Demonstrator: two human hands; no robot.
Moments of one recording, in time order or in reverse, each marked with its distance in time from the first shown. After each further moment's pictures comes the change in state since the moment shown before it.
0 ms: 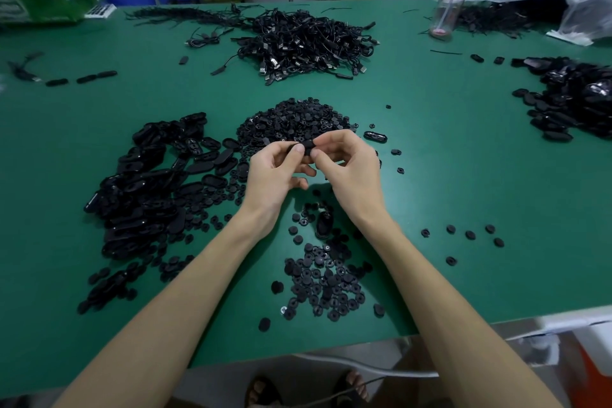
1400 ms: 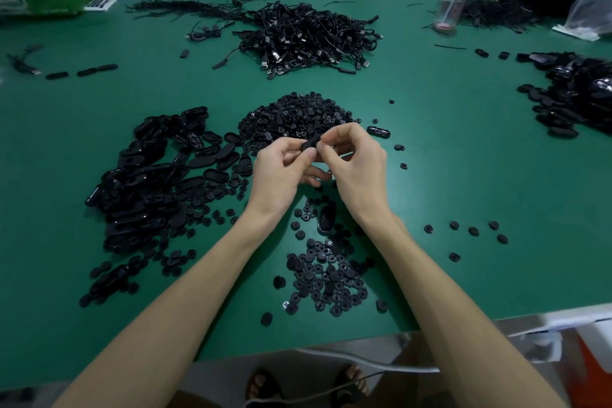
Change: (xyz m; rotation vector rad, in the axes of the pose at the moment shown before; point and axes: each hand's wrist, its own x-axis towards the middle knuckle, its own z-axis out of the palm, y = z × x) left_hand -0.004 -0.003 0.004 0.154 -0.016 0.072; right_hand -0.002 -0.002 0.001 -0.116 0.067 -0.037
